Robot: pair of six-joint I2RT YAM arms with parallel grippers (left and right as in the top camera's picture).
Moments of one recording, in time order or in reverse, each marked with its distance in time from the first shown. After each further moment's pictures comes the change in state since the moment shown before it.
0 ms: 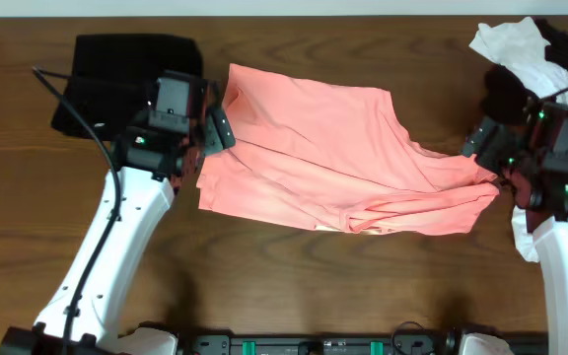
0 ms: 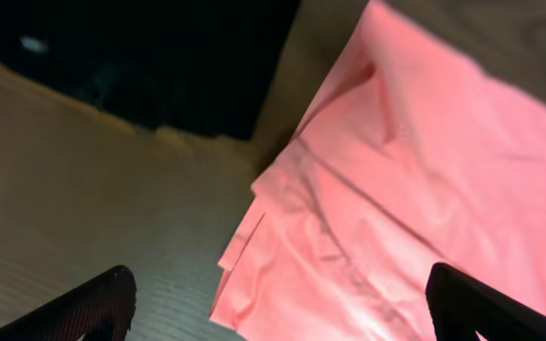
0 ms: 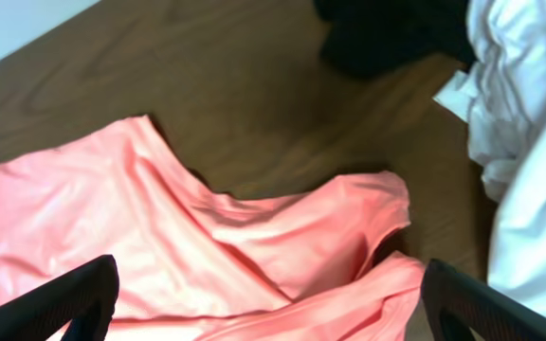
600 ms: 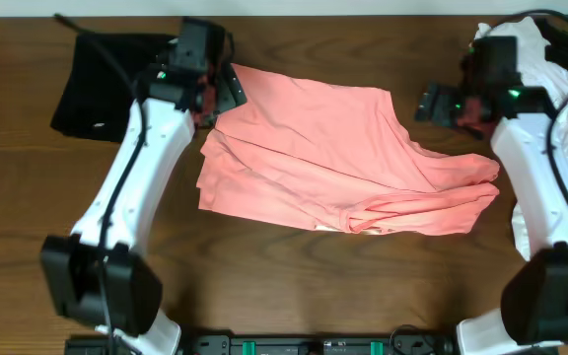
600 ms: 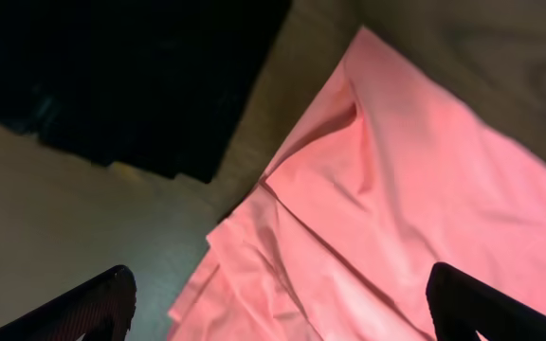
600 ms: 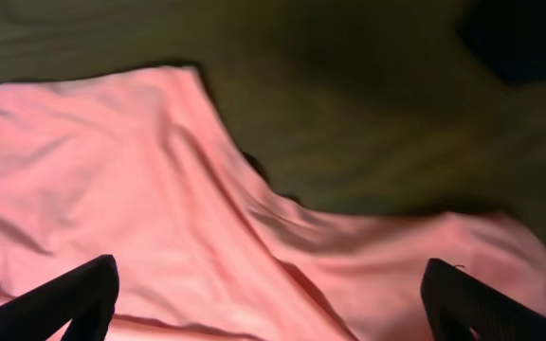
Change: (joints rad) left arm 0.000 0.356 0.337 -0.087 0.004 -0.068; right arm 0.213 0.473 0.376 -0.112 0.035 -0.040
